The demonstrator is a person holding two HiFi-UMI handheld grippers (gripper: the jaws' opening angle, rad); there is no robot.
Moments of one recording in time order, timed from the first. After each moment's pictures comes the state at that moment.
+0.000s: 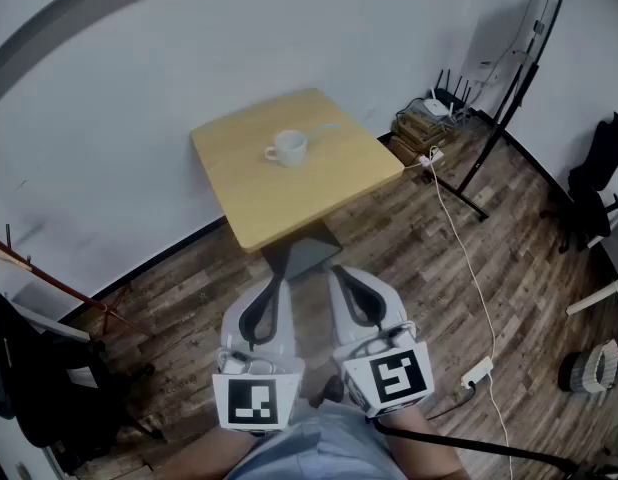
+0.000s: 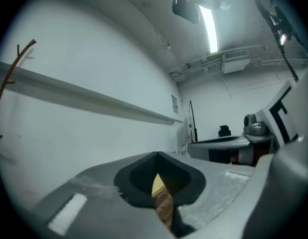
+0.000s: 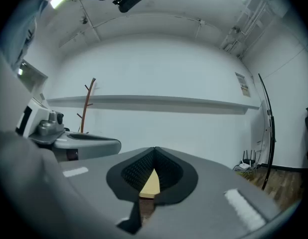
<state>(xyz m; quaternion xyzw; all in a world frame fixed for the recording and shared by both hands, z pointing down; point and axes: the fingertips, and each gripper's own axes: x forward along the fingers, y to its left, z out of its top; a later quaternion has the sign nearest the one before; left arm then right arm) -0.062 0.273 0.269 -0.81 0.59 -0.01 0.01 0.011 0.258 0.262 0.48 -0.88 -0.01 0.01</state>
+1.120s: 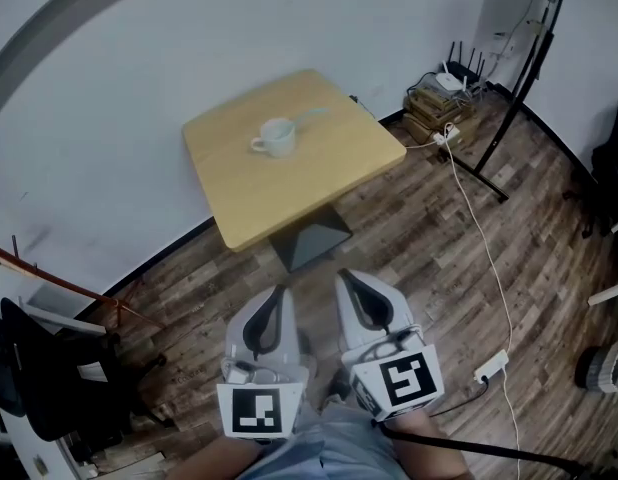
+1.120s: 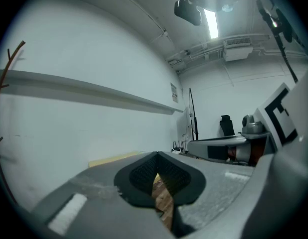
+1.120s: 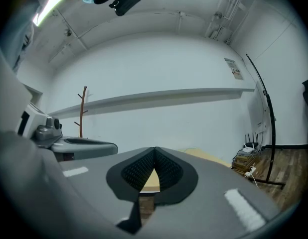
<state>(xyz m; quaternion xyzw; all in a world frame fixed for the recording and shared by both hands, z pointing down) 0.009 0.243 0.307 -0.80 0.60 -0.07 -0.02 0.086 0.222 0.303 0.46 -0.88 0.06 -0.02</state>
